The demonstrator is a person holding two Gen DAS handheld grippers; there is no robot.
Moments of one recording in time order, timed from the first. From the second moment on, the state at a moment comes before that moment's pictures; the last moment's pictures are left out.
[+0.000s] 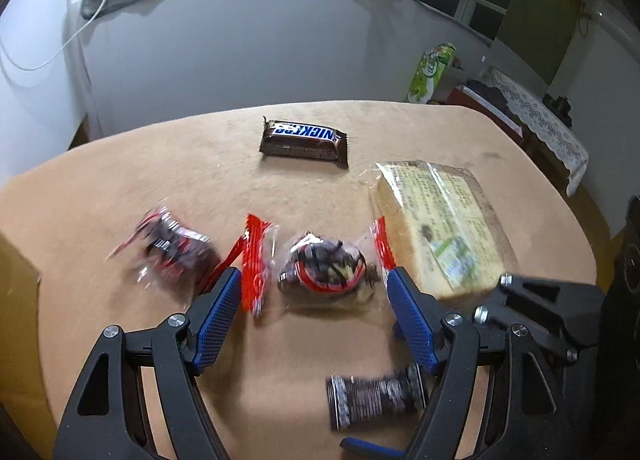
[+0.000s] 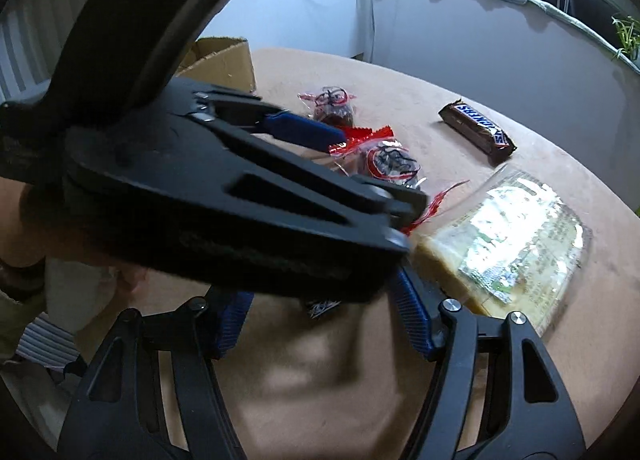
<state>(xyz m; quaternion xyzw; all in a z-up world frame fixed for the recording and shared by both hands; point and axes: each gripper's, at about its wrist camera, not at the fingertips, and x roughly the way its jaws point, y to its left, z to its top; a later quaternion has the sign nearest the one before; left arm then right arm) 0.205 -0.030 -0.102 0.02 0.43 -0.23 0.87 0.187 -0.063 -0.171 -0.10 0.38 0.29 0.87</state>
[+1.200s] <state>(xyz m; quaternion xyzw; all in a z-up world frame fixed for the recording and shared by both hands) 0.108 0.048 -0.084 -0.08 0.35 -0.16 0.92 0.177 -0.084 -0.169 -0.04 0.36 0.27 0.89</state>
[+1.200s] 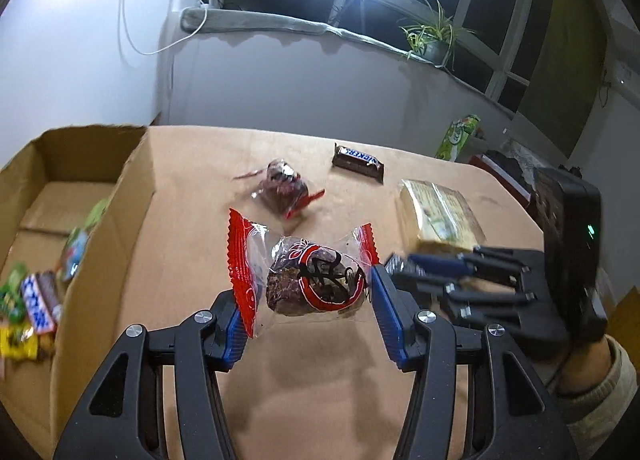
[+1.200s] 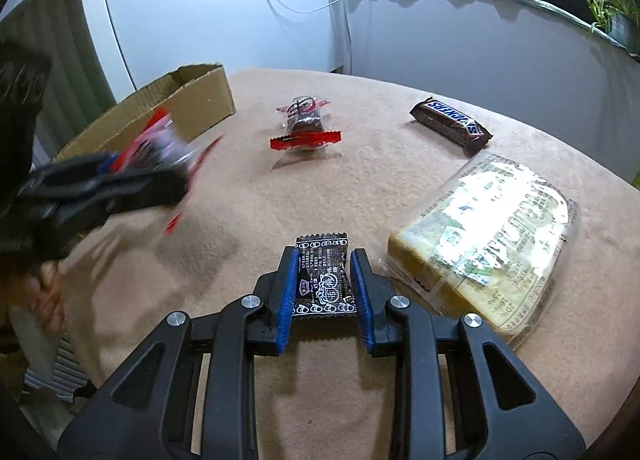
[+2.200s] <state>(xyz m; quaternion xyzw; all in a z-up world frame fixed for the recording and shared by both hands) 0.009 0.162 -0.039 -0.12 0.25 -0.09 0.96 0.102 0.006 -0.076 -0.08 0.28 0.30 0.91</state>
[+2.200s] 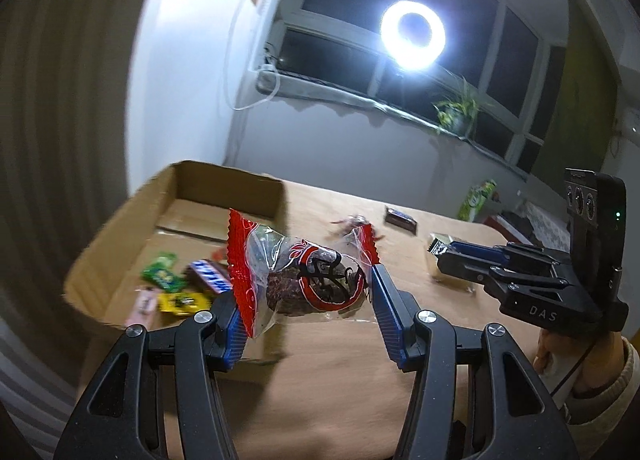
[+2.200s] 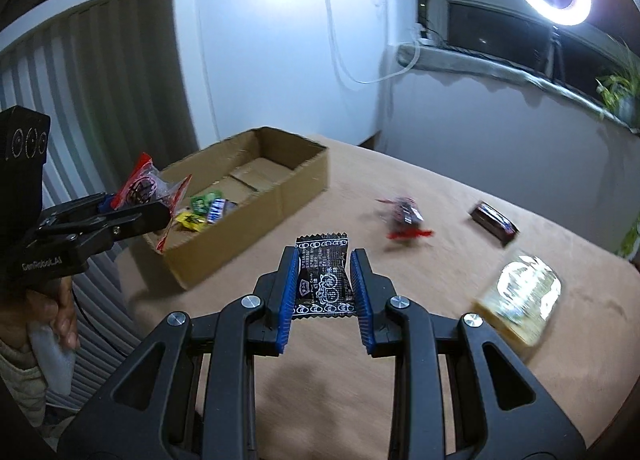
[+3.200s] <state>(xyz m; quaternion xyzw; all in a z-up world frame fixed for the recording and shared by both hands) 0.022 0.229 -0.044 -0.10 0.27 0.03 0.96 0.141 0.145 -0.070 -0.12 0.25 0.37 0.89</state>
